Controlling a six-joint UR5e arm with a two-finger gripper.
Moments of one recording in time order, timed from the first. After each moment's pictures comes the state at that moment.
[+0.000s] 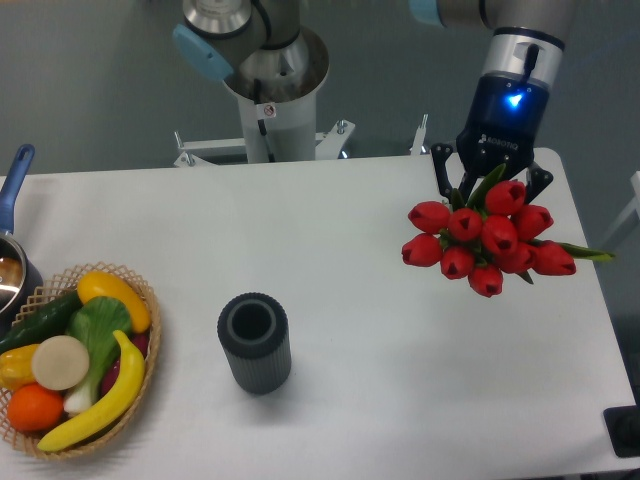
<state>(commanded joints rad) 2.90 -1.70 -1.70 -0.86 0.68 0.94</state>
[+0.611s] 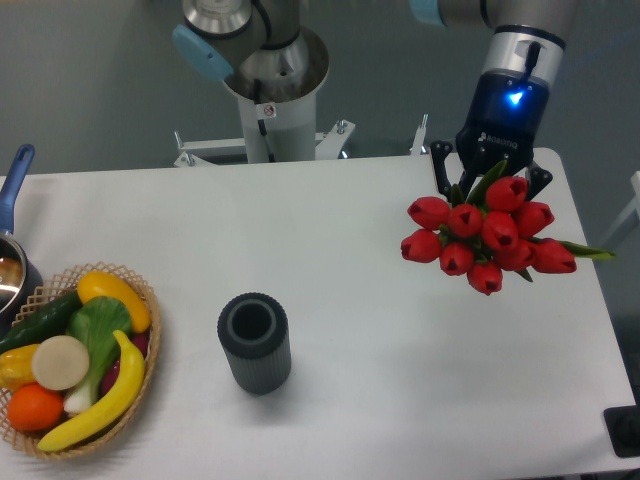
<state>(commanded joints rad) 2.90 -1.70 -1.70 -0.86 0.65 0.94</state>
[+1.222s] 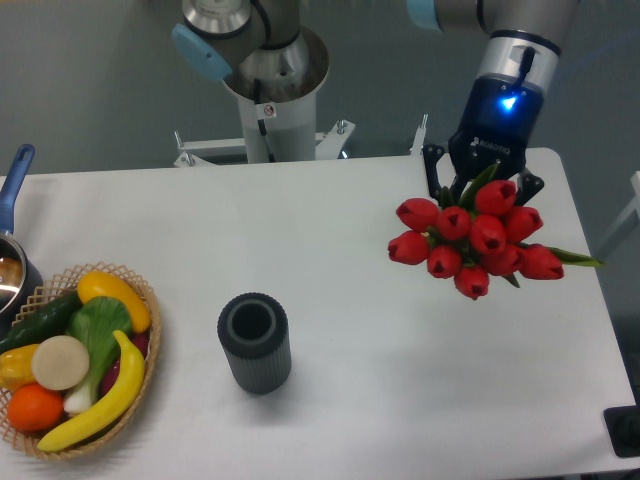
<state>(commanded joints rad) 2.85 -1.71 -1.69 -0.84 0.56 0.96</state>
